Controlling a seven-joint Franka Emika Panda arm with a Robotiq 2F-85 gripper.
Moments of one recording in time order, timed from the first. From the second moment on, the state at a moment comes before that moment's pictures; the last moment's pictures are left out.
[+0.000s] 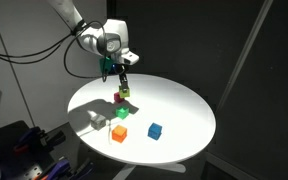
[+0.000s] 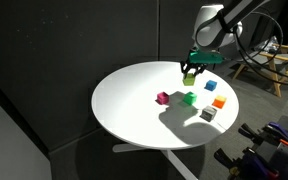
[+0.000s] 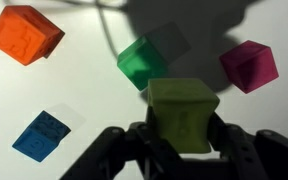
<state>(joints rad) 0.04 0.27 -0.09 -2.19 0.00 2.60 0.61</state>
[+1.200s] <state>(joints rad) 0.04 0.28 -0.11 -2.20 0.00 2.52 0.64</state>
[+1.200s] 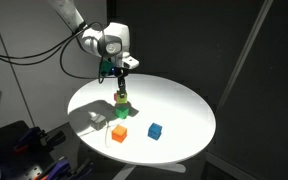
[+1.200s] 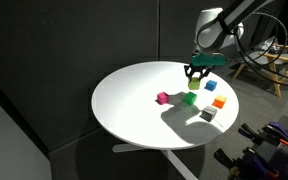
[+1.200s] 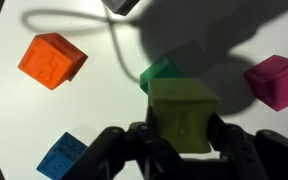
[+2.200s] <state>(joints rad) 0.04 0.32 -0.12 -2.20 0.00 2.57 0.65</state>
